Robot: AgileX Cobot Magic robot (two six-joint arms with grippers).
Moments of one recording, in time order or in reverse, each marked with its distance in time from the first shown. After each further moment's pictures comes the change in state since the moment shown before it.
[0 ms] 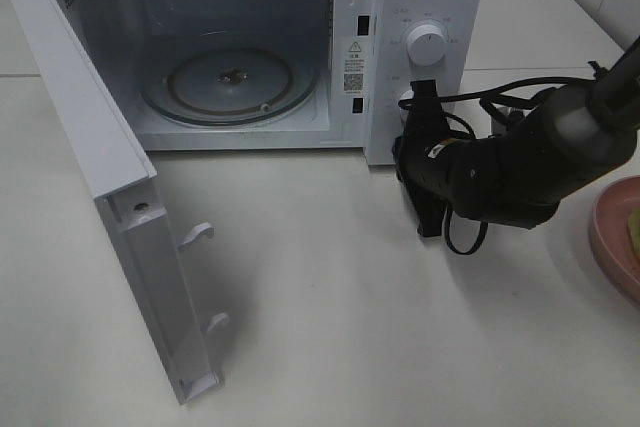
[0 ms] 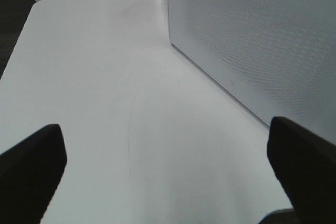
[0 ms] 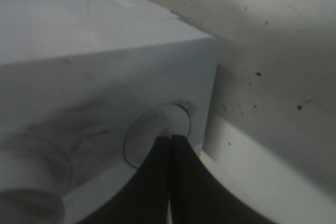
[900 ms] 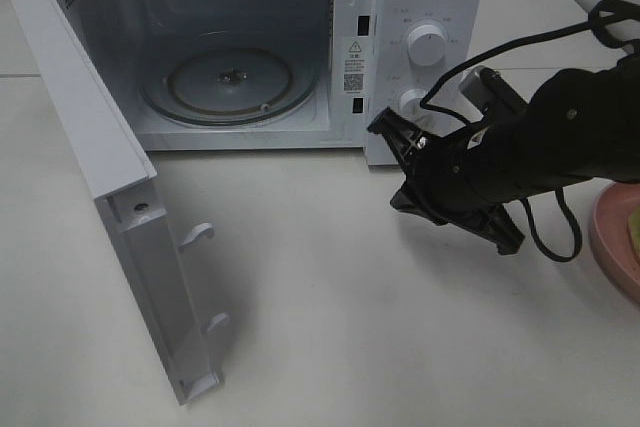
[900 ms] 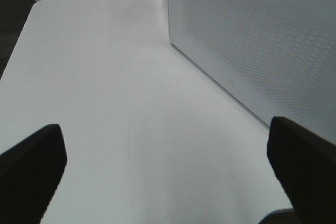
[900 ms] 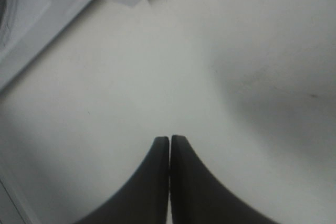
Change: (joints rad) left arm 0.000 0.000 0.000 0.000 0.000 0.000; right arm 0.001 -0.359 0.114 -0.077 0.649 -0.681
